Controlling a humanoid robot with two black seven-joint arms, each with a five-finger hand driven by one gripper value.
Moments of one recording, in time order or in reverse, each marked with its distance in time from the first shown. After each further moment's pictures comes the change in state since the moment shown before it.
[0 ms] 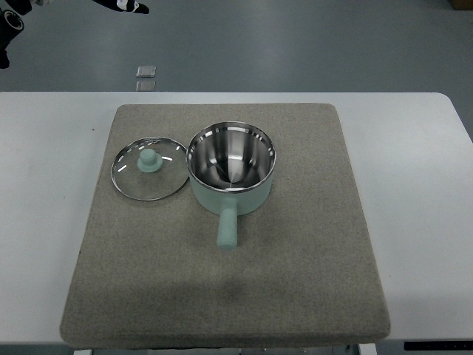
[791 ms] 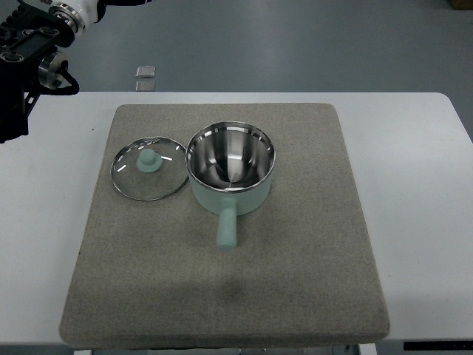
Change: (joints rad) left arm 0.115 -0.176 -0.016 0.118 -0.666 -0.128 0.200; right arm 0.000 0.000 0.000 0.000 0.000 0.000 0.000
